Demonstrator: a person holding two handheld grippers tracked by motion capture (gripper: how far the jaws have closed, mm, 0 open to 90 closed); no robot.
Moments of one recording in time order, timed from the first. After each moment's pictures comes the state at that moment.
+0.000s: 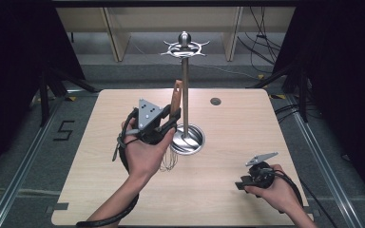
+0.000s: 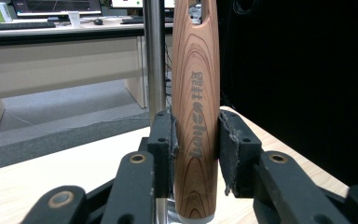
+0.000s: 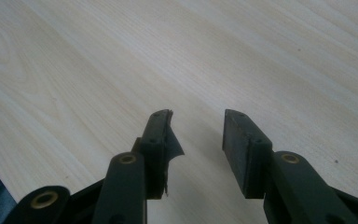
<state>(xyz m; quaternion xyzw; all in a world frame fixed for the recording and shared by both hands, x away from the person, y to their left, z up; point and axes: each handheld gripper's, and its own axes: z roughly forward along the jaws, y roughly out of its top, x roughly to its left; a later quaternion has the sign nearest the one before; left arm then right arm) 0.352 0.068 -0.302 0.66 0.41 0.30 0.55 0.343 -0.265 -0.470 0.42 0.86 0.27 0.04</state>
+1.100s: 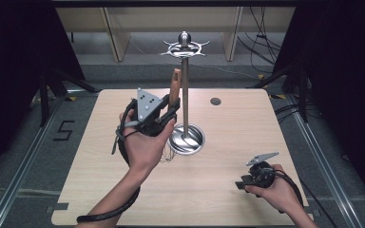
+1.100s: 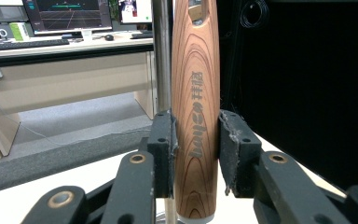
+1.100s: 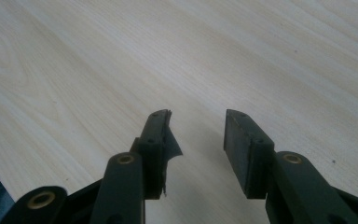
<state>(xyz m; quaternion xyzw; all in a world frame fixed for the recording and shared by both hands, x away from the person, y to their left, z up) 0.356 0.065 -0.281 0.65 0.41 0.32 0.56 0.342 -0.266 -0.468 0.44 0.86 0.27 0.03</state>
